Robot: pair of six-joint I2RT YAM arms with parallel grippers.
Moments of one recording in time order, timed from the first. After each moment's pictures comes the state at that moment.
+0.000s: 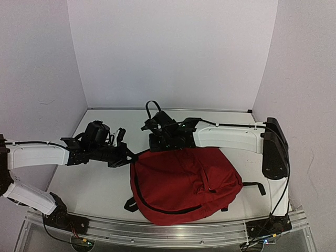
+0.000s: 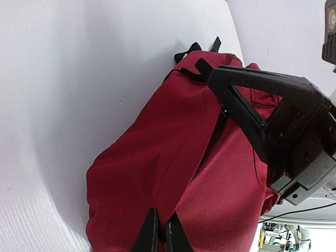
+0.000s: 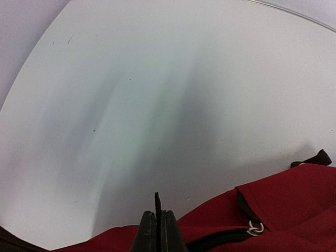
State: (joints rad) left arm -0.70 1.28 0.69 -0.05 0.35 -0.84; right arm 1.05 2.09 1.76 -0.52 0.43 0.65
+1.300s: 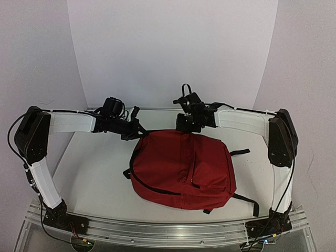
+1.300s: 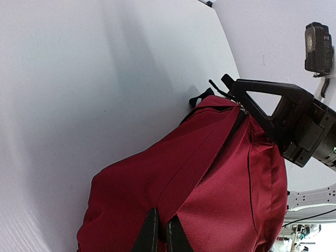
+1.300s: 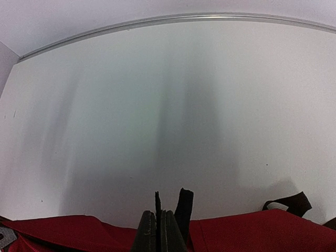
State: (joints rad) left arm -0.51 1.78 1.20 -0.10 0.58 -0.58; right arm 0.74 2.04 1.69 -0.46 0.29 0.62
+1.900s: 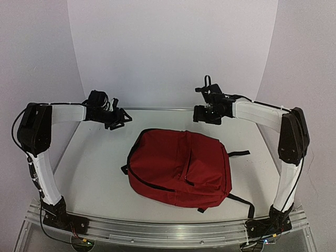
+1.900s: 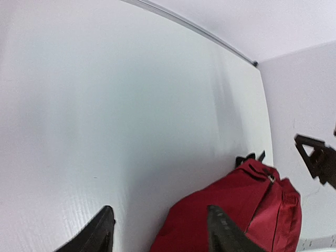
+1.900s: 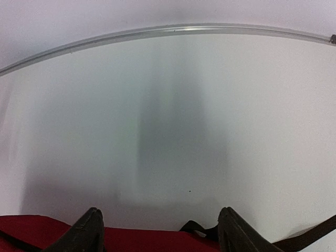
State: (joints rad) left arm -0.28 1.89 1.34 -0.18 0.55 -0.55; right arm 0.57 1.96 1.65 -0.50 0.27 0.49
